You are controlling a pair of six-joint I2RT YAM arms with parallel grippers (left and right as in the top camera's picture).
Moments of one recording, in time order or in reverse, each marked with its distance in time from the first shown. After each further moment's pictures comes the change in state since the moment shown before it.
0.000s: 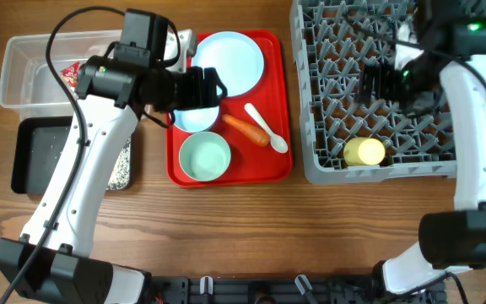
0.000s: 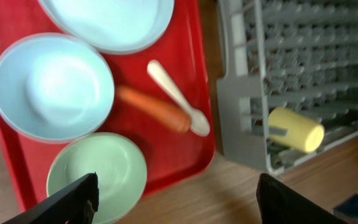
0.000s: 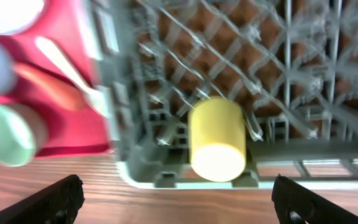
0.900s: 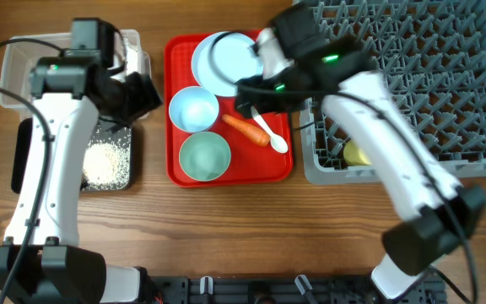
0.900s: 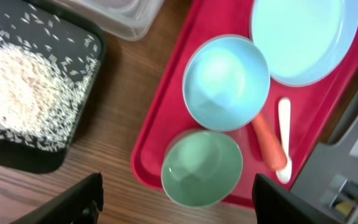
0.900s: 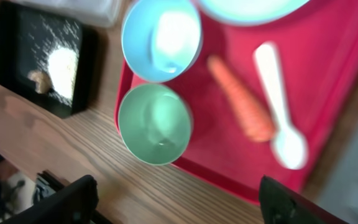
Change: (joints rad) left arm 0.234 0.000 -0.015 -0.161 -0.257 -0.214; right arm 0.548 0.080 -0.127 0.418 -0.162 0.239
